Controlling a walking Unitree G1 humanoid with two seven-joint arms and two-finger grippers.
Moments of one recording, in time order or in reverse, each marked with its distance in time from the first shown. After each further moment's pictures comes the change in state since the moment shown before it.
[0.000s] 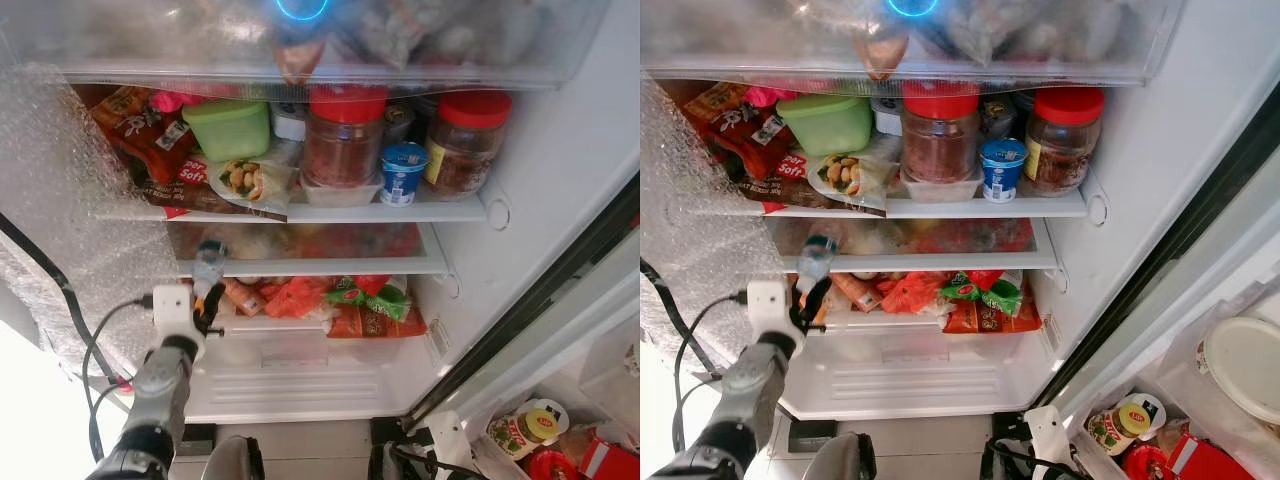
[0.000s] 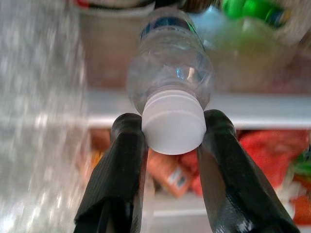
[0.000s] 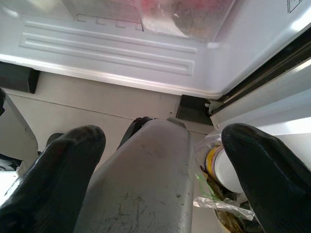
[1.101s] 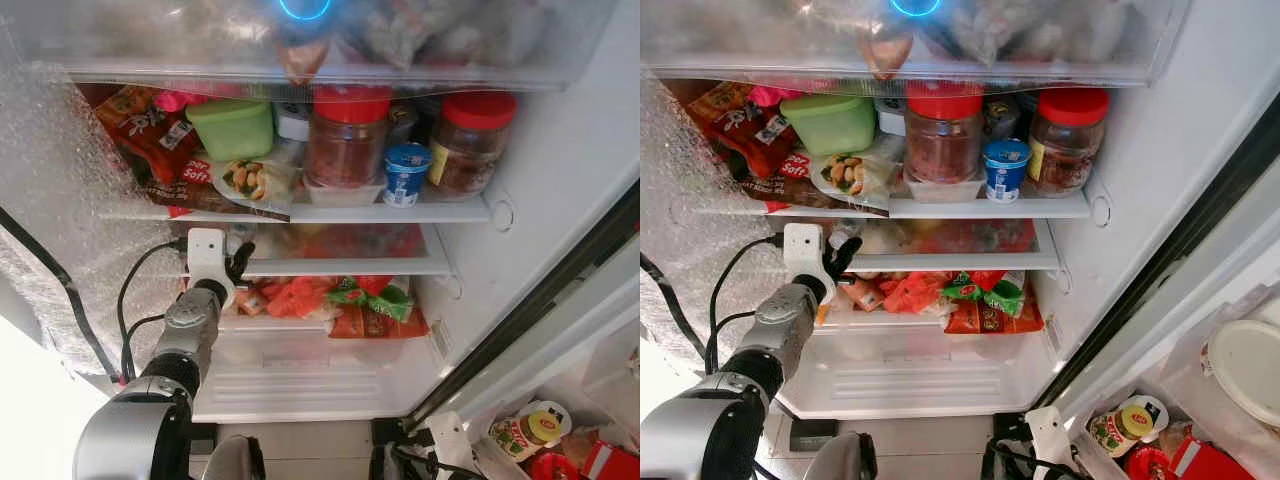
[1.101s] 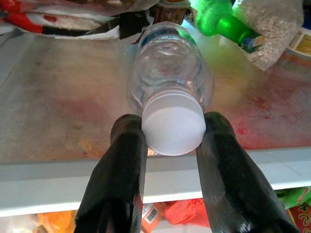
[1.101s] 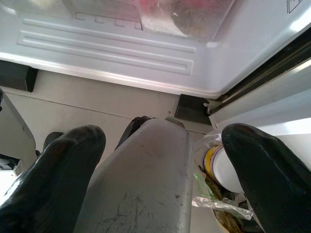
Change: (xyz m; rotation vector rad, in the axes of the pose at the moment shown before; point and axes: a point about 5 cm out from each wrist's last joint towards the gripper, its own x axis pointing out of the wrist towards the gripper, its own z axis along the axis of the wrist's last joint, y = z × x) left arm 0.048 -0.033 0.036 -0.017 0.079 -0.057; right arm 0.000 -0.001 -0.001 -0.001 0.005 -0.009
